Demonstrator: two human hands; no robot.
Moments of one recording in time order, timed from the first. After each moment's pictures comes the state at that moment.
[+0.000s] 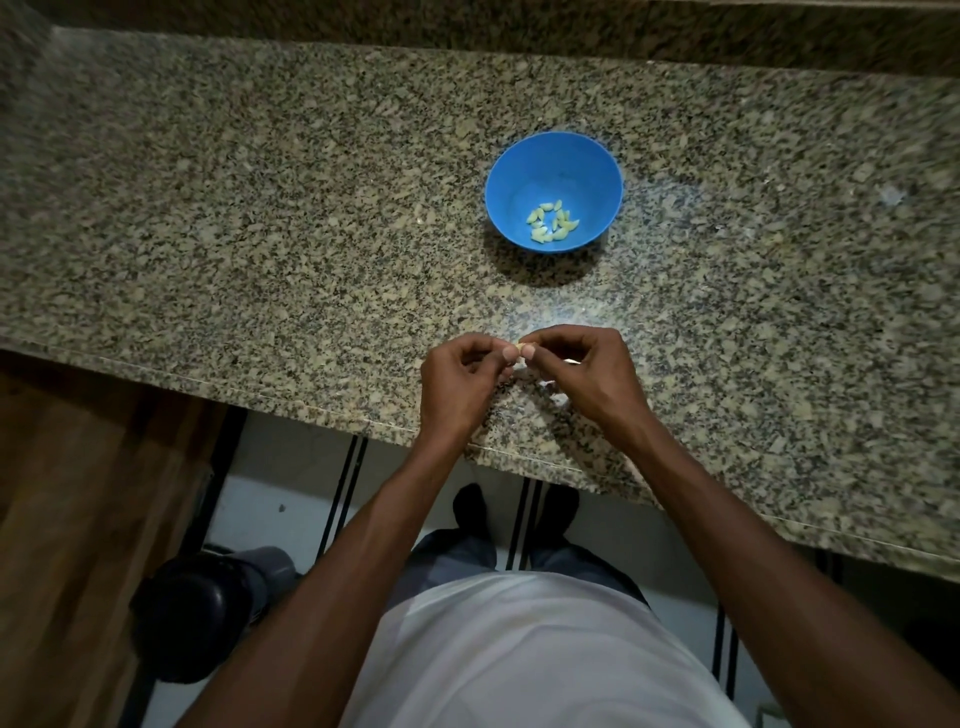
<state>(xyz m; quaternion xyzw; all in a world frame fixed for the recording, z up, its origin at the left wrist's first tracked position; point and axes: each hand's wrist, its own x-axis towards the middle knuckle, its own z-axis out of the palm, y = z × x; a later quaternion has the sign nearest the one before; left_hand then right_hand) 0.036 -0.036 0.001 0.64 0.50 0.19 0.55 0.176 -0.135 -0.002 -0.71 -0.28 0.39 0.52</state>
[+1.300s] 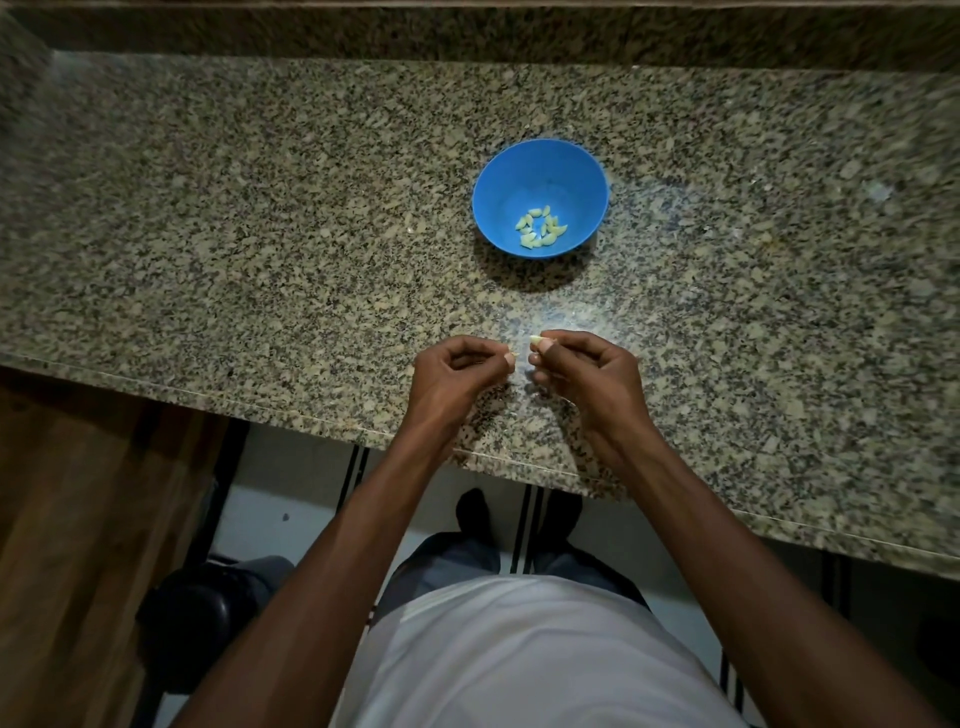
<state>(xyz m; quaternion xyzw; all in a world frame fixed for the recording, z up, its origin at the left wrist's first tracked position) 0.038 -0.033 0.020 0.55 0.49 0.16 0.66 0.171 -0.145 0.001 -0.59 -0.02 0.46 0.67</state>
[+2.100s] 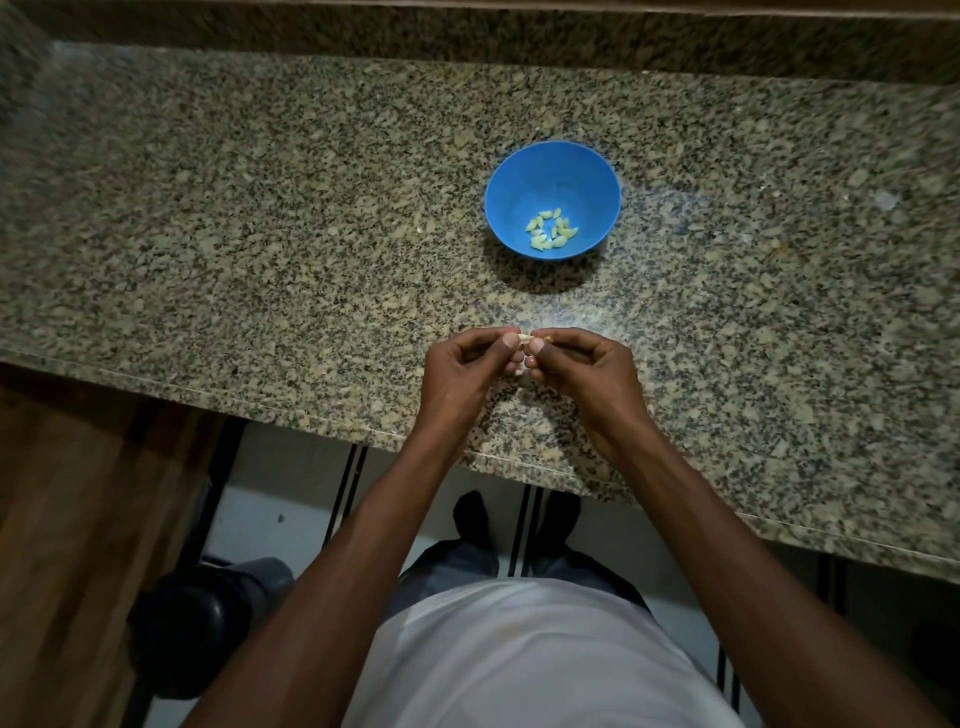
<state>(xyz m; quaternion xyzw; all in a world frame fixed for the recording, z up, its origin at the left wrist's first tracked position) 0.040 -0.029 0.012 0.53 0.44 0.22 0.69 0.163 -0.132 0.008 -0.59 -0.07 0.47 0.65</state>
